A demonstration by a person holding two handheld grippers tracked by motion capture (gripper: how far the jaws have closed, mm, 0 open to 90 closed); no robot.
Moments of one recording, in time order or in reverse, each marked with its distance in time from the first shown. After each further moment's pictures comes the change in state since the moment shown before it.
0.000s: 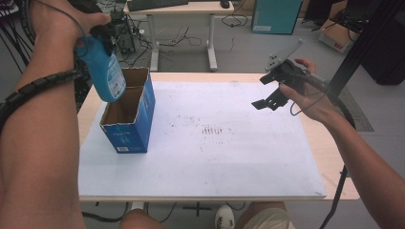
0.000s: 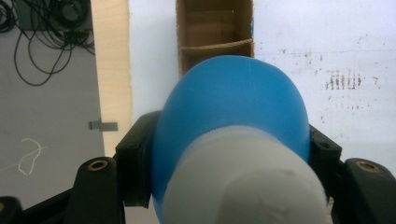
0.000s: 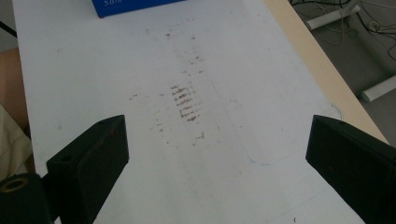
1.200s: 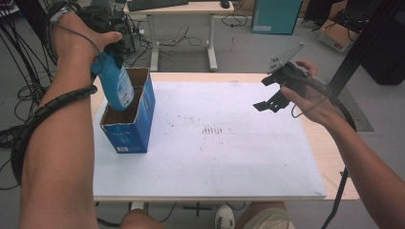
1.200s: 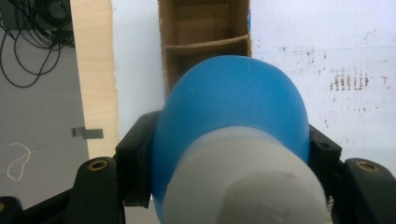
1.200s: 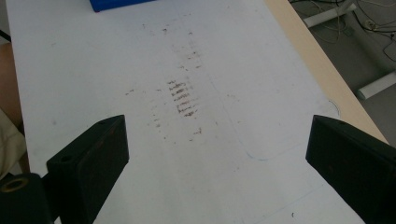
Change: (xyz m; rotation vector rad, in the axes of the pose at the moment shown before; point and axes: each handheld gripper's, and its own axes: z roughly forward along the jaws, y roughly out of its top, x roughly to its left) left arm -0.008 0.001 0.045 0.010 -0.008 -0.004; right arm 0.001 -0.007 0.001 0.006 -0.011 -0.005
